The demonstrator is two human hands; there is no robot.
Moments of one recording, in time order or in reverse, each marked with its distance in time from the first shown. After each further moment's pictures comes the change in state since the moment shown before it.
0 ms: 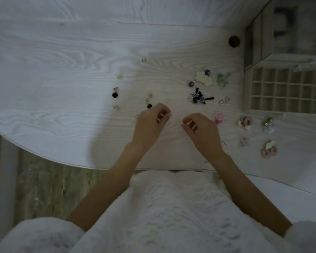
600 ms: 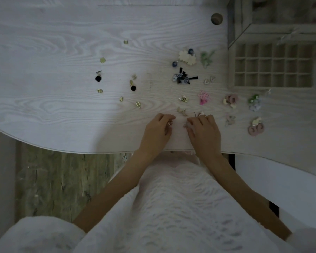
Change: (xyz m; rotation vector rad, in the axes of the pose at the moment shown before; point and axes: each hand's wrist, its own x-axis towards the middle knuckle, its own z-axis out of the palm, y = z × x) left_hand -0.068 0.010 0.073 0.111 -0.079 0.086; right_hand -0.073 0.047 0.002 -0.427 0.143 -0.021
